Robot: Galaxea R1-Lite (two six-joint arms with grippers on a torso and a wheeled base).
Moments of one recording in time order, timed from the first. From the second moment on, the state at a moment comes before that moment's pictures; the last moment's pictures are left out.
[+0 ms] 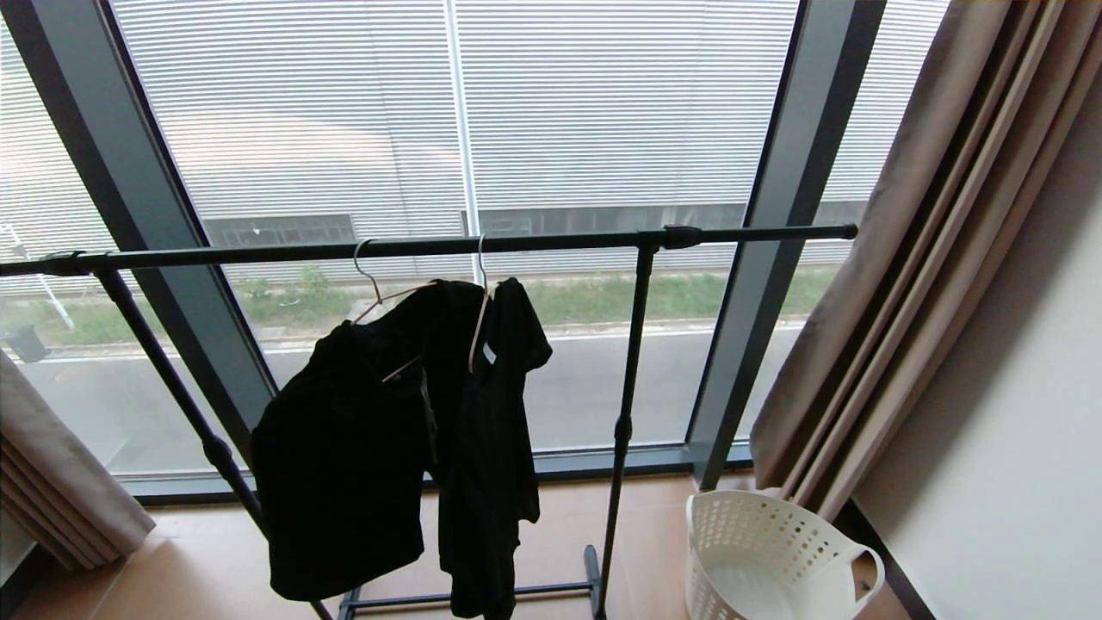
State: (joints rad) left arm 0.16 0.28 -0.02 -0.01 -0.56 0.01; right arm 0.11 0.10 -0.02 0.04 0.08 -0.14
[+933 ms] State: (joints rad) left arm 0.06 0.19 -0.03 0.03 -0.38 0.05; right arm 0.11 0.09 -0.02 0.04 0.08 -0.14
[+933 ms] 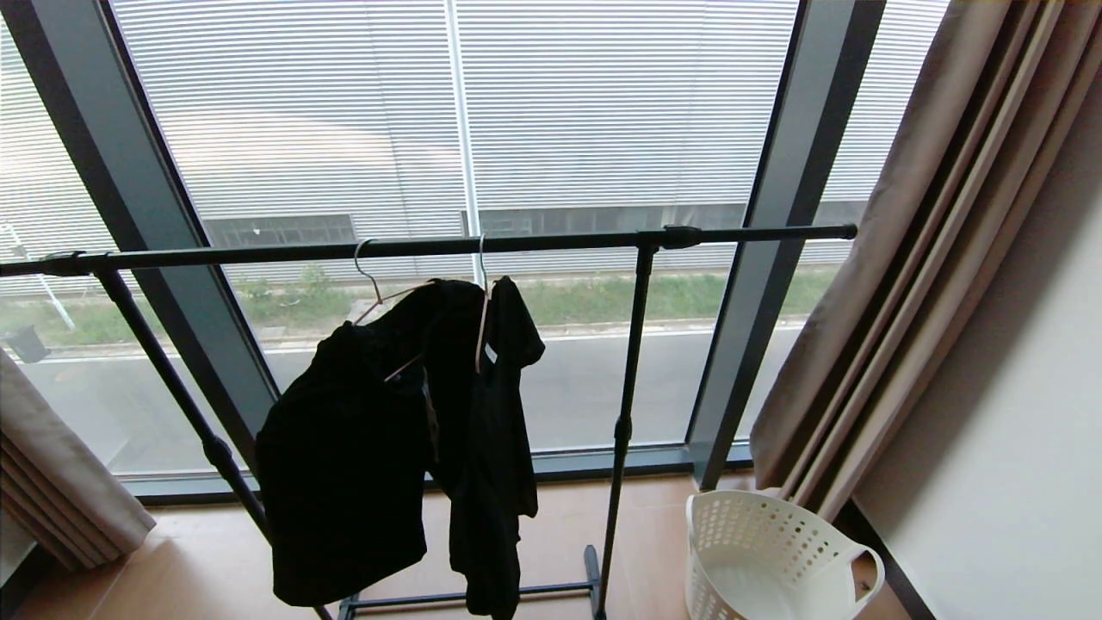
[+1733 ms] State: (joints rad) left arm 0.01 0.00 -0.01 0.02 -0.04 0.05; right arm 0.08 0.09 -0.01 0.03 0.04 -0.10
